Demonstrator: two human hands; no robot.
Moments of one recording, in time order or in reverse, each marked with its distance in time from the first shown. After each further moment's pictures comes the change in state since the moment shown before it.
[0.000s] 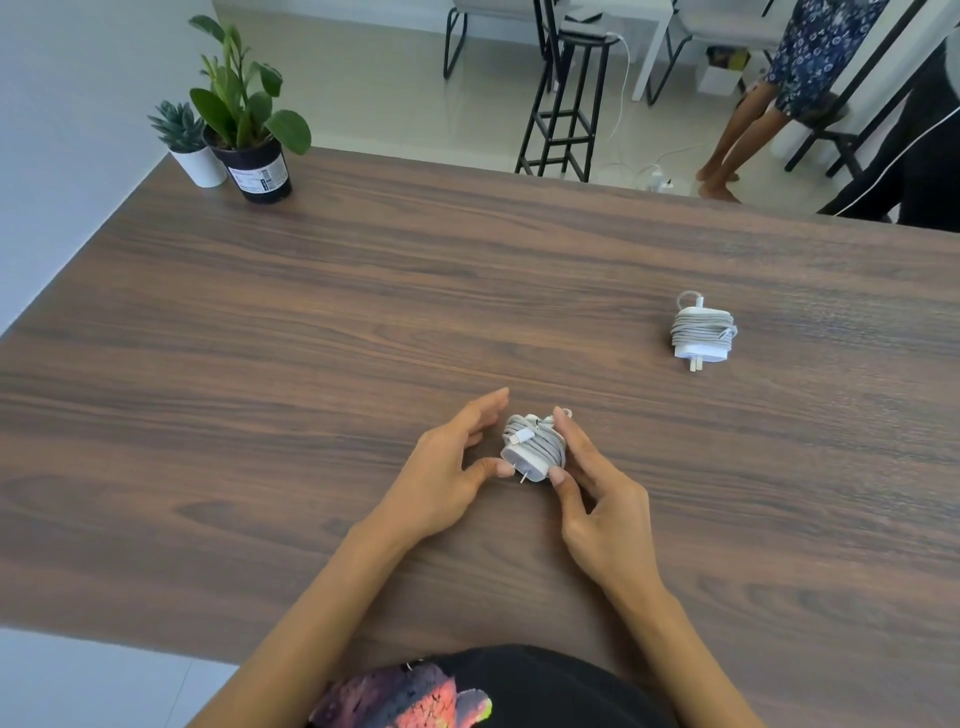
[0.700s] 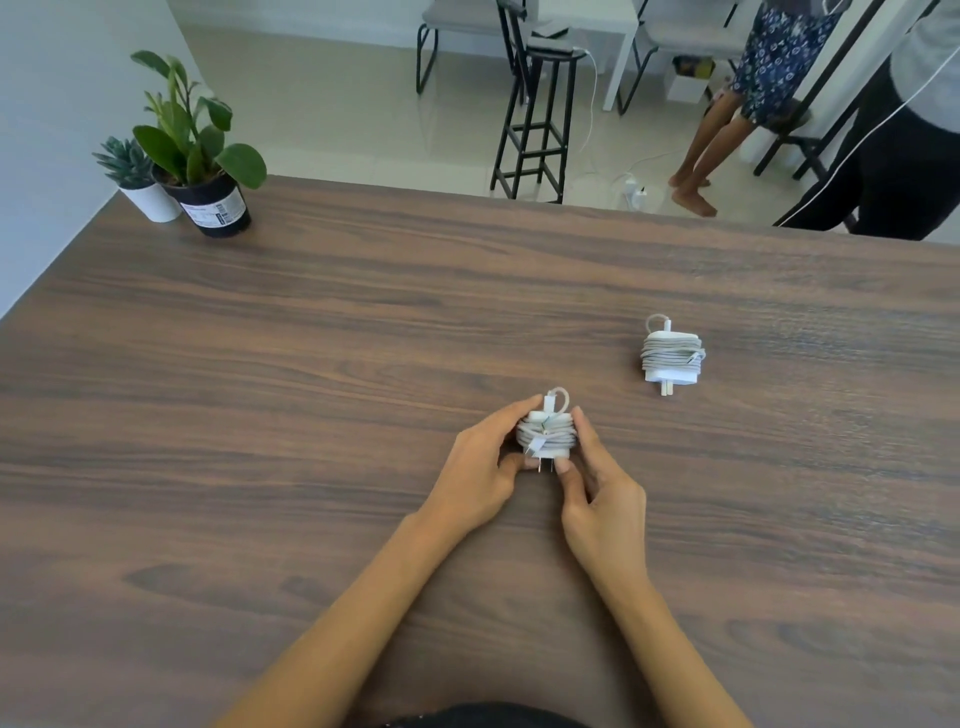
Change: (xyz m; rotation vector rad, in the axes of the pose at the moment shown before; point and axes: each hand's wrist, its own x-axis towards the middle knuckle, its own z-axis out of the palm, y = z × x) left_hand 0.068 -0.002 0.046 0.059 0.080 0.194; right_hand 0.036 0.029 -0.009 0.015 0.163 0.155
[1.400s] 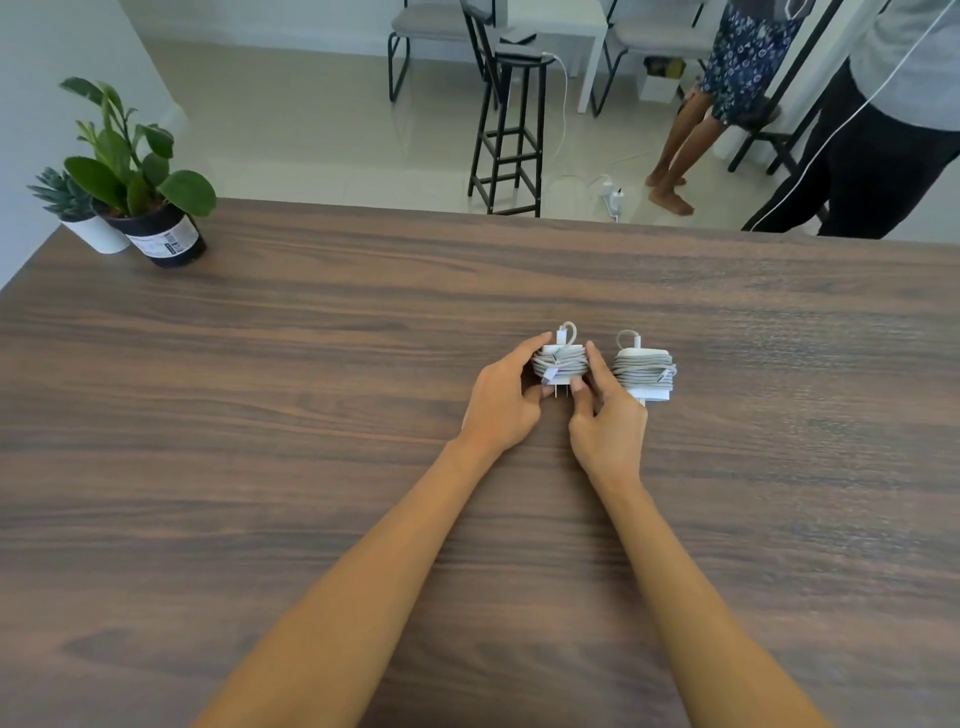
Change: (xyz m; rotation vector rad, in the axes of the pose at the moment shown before) left_hand 0.112 0.001 0.034 0.133 0.091 0.050; right_hand 0.116 0.020 -0.010 -0.201 0.197 -0.016
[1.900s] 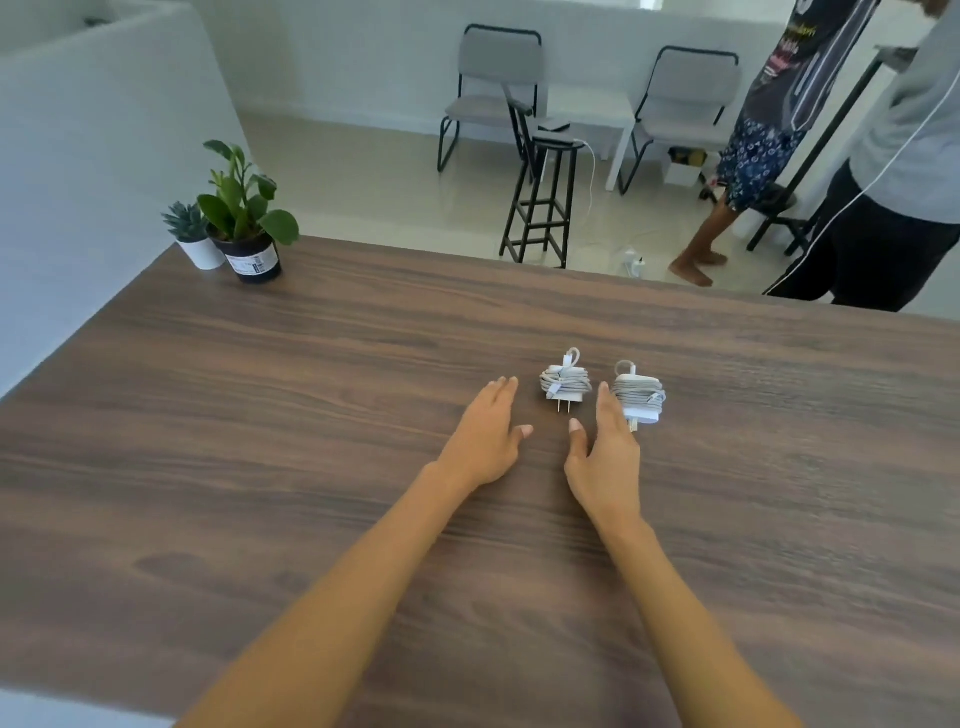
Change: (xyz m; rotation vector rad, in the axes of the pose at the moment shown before) left_hand -0.059 0.027 -0.040 0.296 -0.168 -0.147; right_hand -0.039 -0.009 -0.026 -0.107 -0.122 -0.101
